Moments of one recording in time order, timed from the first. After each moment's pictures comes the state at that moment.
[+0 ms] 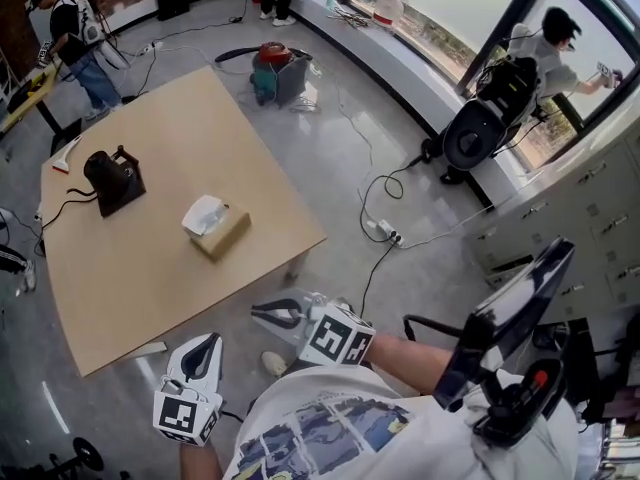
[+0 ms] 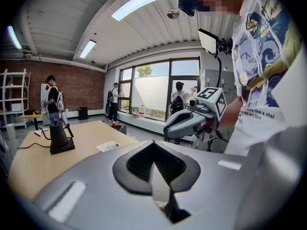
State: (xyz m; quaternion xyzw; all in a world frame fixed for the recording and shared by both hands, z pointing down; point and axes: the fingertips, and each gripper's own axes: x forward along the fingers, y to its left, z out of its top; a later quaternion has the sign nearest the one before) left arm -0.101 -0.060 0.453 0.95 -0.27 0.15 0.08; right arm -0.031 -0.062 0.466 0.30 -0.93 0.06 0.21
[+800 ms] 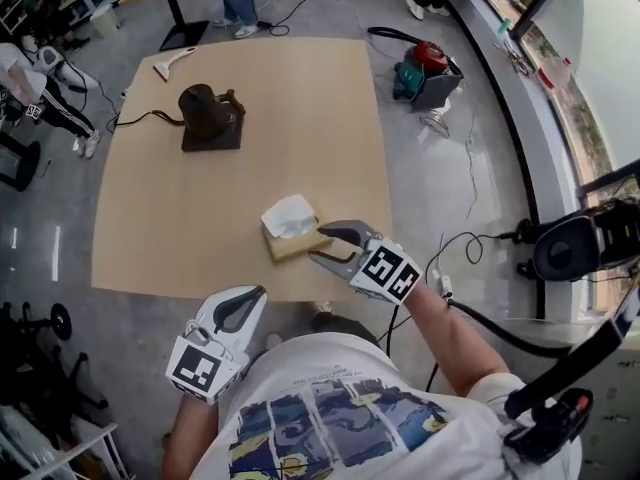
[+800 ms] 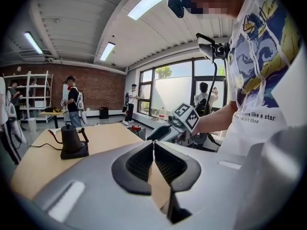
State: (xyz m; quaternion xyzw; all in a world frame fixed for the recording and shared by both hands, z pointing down) left arm -0.058 -0.205 0.438 0.91 -0.38 0.14 0.10; right arm 0.019 -0.281 0.534 0.14 -0.95 0.06 0.26
